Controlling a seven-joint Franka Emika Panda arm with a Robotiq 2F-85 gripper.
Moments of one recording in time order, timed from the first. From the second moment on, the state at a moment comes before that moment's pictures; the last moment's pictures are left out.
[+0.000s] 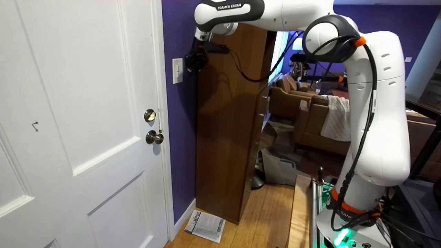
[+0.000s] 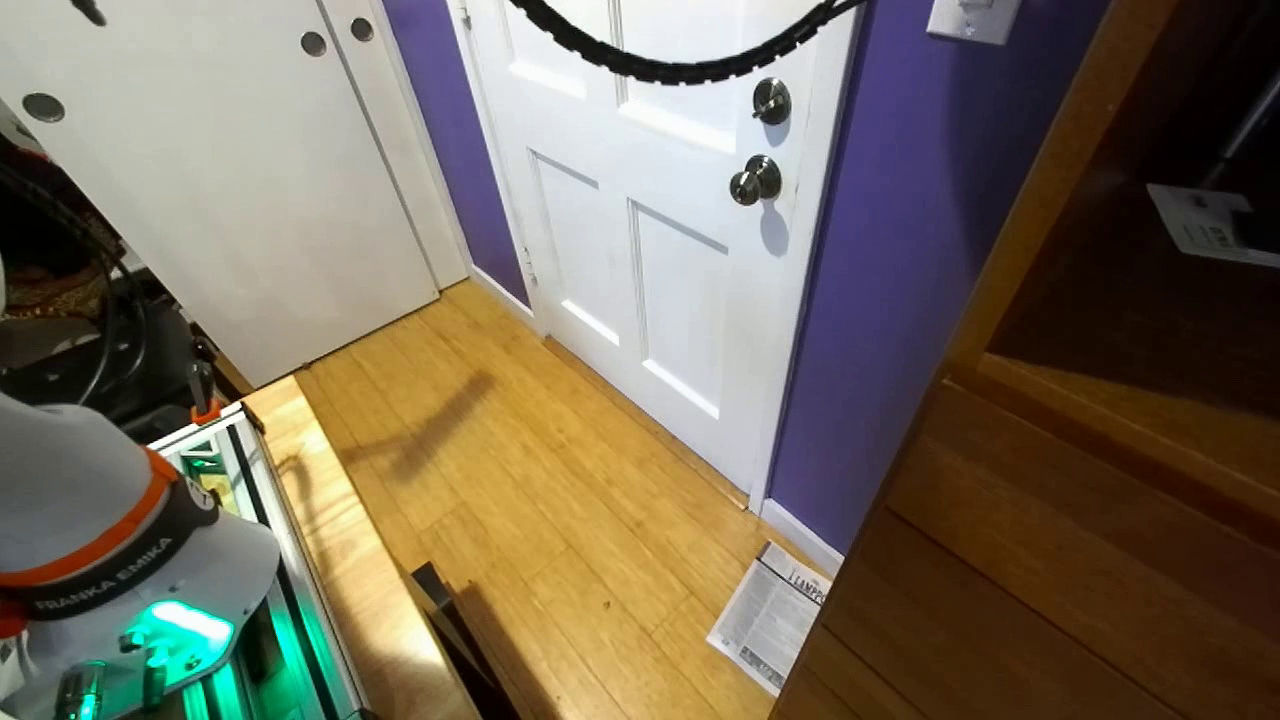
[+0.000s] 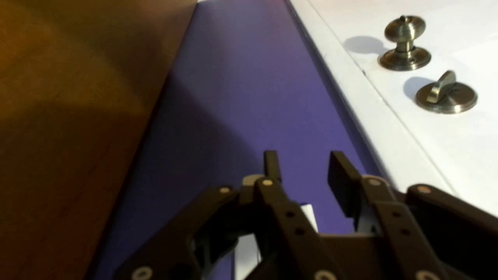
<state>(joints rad) -0.16 0.34 -0.13 -1.32 0.09 1.99 -0.06</state>
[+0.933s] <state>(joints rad) -0.08 -0.20 -0.08 -1.86 0.04 1.93 -0.08</state>
